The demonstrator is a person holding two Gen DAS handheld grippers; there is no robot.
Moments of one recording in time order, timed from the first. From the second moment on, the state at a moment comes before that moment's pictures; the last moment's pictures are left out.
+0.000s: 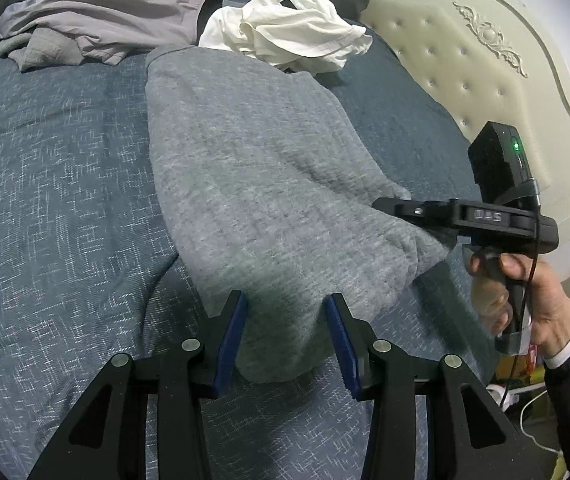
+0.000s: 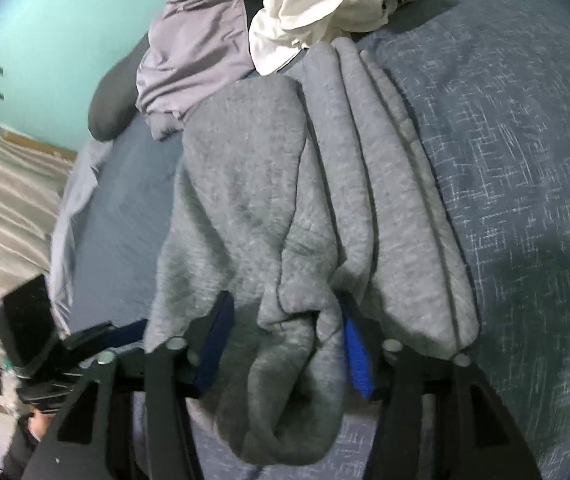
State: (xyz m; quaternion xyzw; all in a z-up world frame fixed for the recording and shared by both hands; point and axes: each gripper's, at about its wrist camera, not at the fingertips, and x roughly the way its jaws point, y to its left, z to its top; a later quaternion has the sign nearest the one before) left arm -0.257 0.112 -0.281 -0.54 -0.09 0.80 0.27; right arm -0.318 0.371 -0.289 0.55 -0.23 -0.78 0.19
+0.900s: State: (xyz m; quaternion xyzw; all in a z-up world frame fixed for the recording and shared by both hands) left arm -0.260 0.136 -0.266 -0.53 -0.08 0.80 0.28; right arm -0.299 0.437 -0.295 0.51 -0.26 -0.80 0.16
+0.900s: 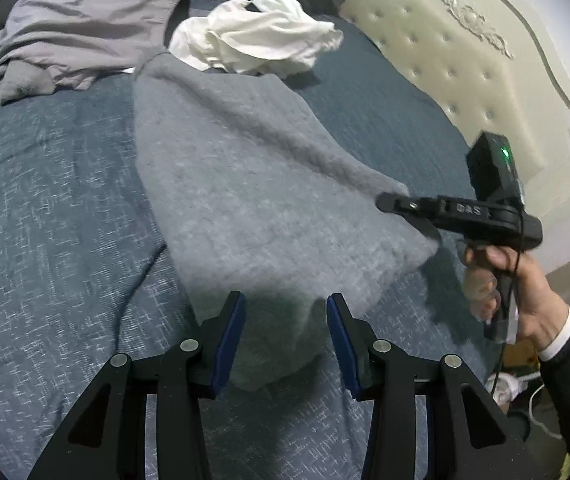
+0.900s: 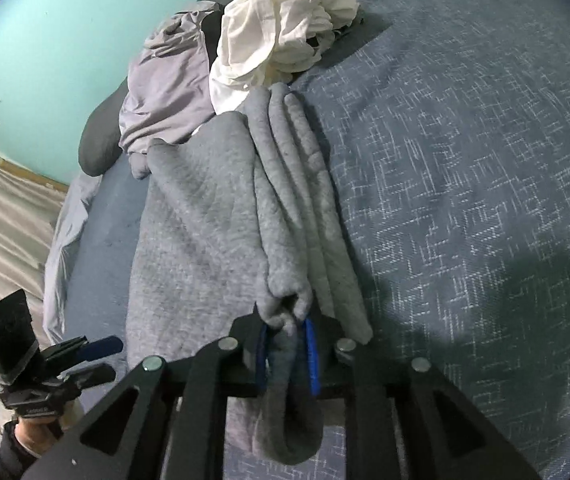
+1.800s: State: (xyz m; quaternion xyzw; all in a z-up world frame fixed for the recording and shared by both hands) left arm -0.252 0.127 -0.290 -0.54 -0.08 0.80 0.26; right arm -0.261 0.454 -0.282 0.51 -0.24 -0.81 0.14
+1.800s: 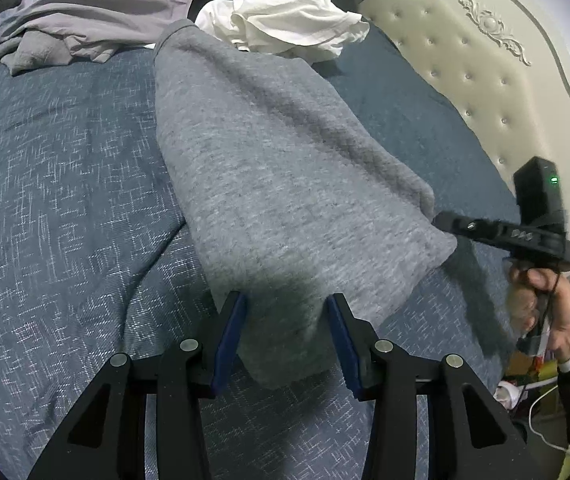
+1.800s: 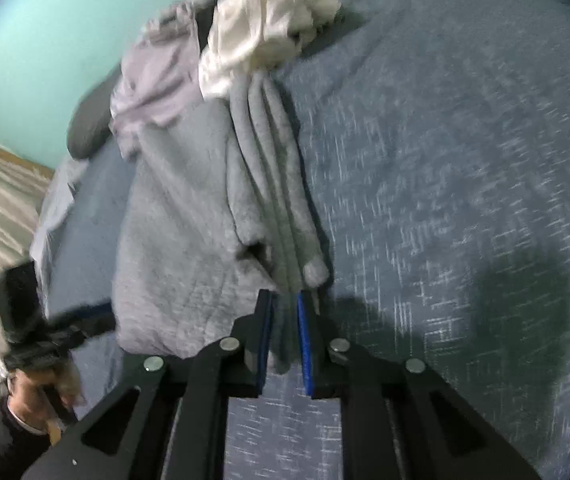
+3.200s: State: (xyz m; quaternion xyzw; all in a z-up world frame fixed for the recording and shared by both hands) left arm -0.274 0.102 -0.312 -0.53 -0.18 0.79 0.26; right arm -0.419 0.370 -0.267 0.53 -0.13 -0.82 0.18
